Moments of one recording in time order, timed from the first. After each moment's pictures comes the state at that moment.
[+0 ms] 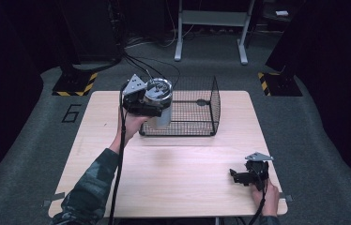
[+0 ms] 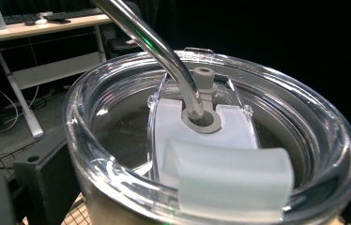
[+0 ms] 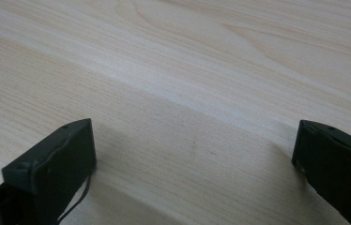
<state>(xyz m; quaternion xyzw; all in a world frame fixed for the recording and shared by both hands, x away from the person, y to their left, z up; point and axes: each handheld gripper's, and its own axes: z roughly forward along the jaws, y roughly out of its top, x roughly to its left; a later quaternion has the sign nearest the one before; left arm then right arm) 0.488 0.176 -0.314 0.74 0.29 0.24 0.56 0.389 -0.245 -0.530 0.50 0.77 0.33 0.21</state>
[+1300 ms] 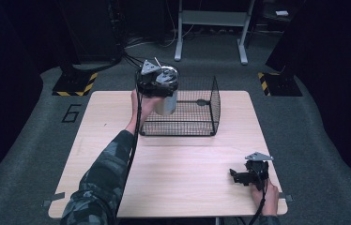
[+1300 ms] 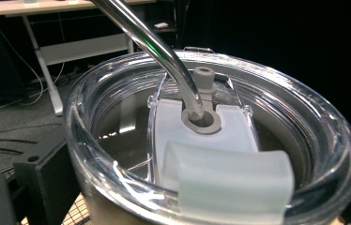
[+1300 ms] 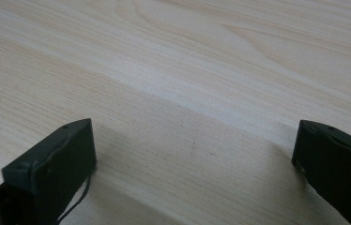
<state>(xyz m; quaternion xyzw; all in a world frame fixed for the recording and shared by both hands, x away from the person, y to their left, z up) 0.564 0.146 -0.319 0.72 0.36 0.25 0.54 0.390 -0.244 -0.530 0.50 0.77 0.33 0.21</state>
